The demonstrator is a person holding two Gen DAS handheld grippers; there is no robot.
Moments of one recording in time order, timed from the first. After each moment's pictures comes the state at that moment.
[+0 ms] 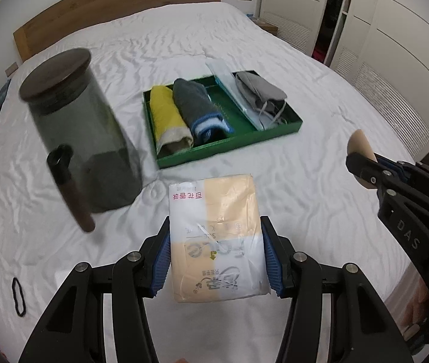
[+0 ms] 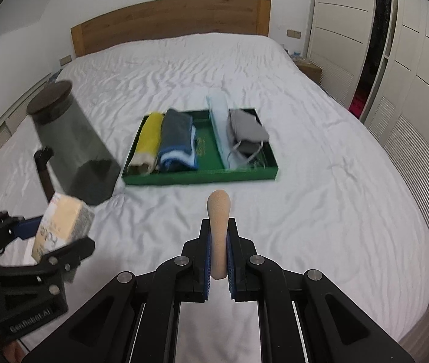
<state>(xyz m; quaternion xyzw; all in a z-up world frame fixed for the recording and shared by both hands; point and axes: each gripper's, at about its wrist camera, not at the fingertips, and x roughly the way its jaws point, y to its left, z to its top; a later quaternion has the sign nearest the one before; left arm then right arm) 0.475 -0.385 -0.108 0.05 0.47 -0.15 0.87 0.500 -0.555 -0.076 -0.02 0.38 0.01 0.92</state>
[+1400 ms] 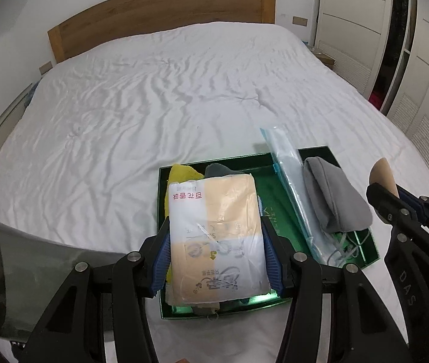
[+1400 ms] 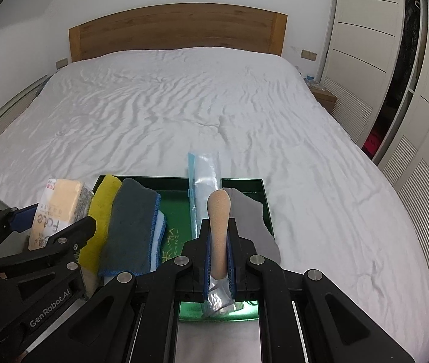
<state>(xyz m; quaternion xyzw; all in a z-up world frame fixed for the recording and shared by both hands) 0.682 -0.420 -0.128 0.03 0.43 -0.03 0.90 0.747 -0.570 -0.126 -0.06 0.36 0.03 0.93</state>
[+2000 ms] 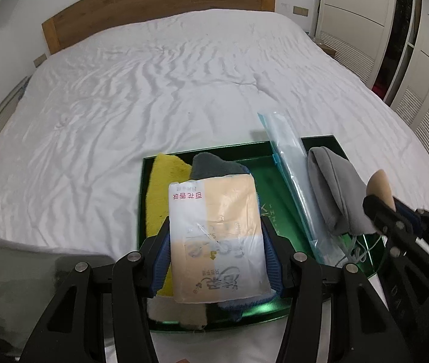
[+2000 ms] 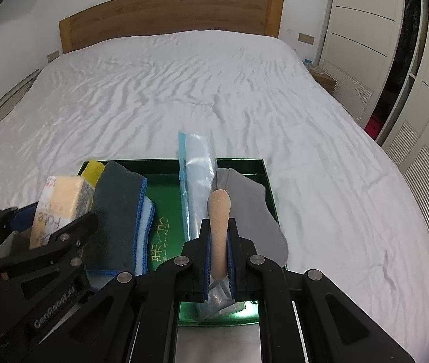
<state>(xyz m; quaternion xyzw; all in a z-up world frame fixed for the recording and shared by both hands) 0.706 -0.432 -0.155 0.02 0.46 -0.04 0.89 0.773 -0.577 -0.158 -0.05 0.39 0.02 0.92</state>
